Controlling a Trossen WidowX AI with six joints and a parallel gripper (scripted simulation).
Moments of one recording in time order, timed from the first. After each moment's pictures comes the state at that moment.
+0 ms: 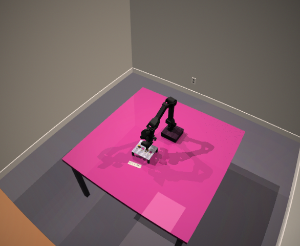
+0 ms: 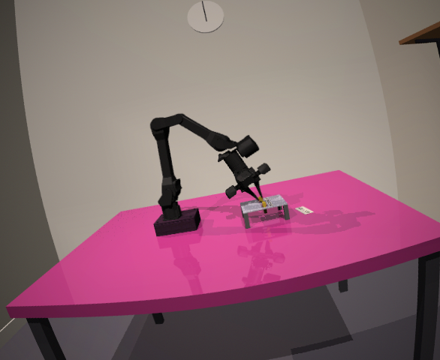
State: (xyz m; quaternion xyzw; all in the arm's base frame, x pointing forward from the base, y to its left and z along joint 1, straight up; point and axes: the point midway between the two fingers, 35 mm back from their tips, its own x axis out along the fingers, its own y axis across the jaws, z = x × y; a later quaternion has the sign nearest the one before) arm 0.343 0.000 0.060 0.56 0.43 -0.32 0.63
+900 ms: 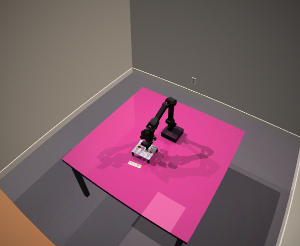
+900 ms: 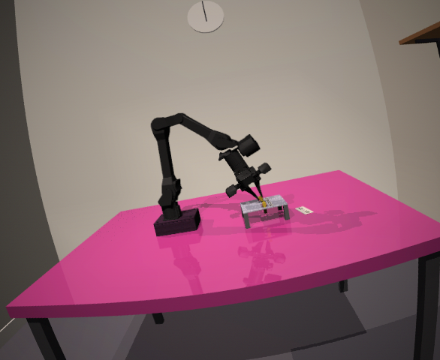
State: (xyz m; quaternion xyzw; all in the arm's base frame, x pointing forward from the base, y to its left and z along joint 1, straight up) arm 0.344 0.000 0.062 0.56 0.43 -0.33 0.63
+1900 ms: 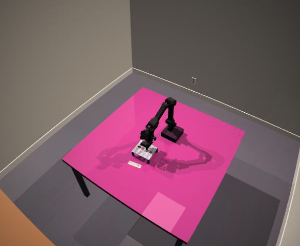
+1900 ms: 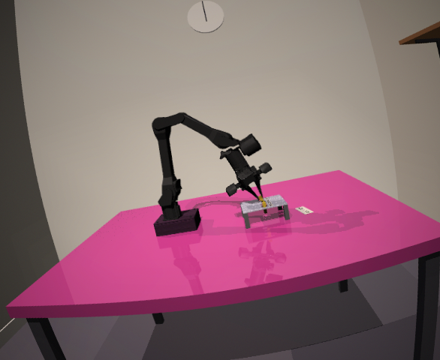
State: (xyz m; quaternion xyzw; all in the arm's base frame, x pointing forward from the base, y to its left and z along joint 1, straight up) arm 0.345 0.000 0.064 0.55 0.44 -0.33 0.62
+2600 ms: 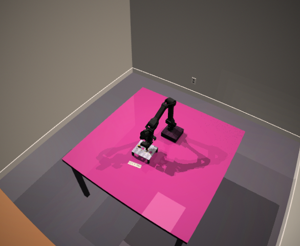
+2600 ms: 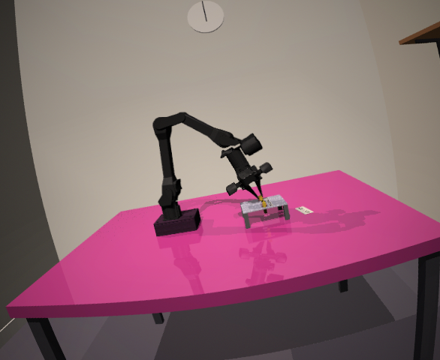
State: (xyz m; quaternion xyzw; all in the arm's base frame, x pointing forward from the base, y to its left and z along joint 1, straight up) arm 0.346 0.001 0.065 0.55 0.45 -0.34 0.62
